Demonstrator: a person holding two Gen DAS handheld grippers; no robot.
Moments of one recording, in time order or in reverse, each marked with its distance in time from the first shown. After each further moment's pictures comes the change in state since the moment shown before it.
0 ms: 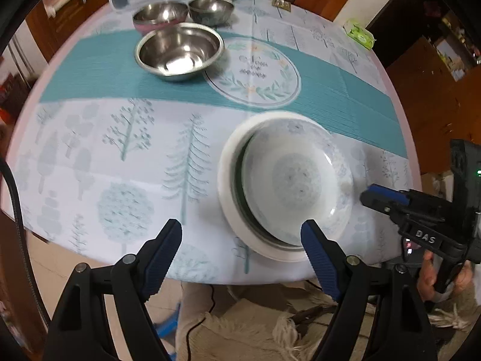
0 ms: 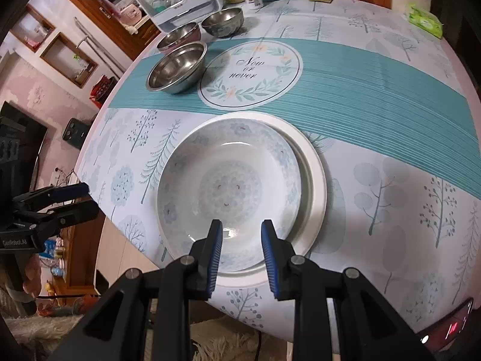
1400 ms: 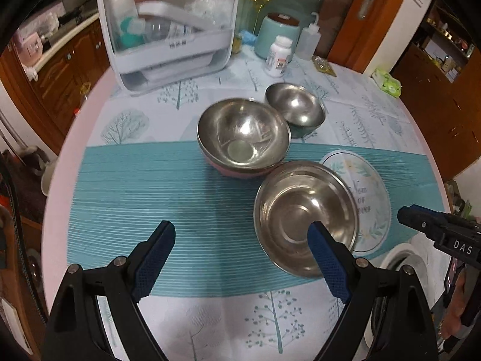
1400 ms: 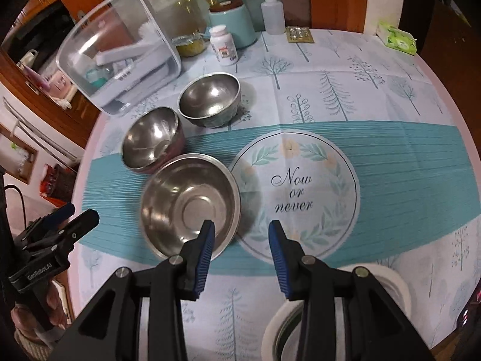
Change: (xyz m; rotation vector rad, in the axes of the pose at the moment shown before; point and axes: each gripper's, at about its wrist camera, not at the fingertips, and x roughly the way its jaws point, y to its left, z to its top) left arm 0.041 0.188 0.246 0.154 -0.148 -0.011; right arm 0.089 0.113 0.220 0.319 -0.125 -0.235
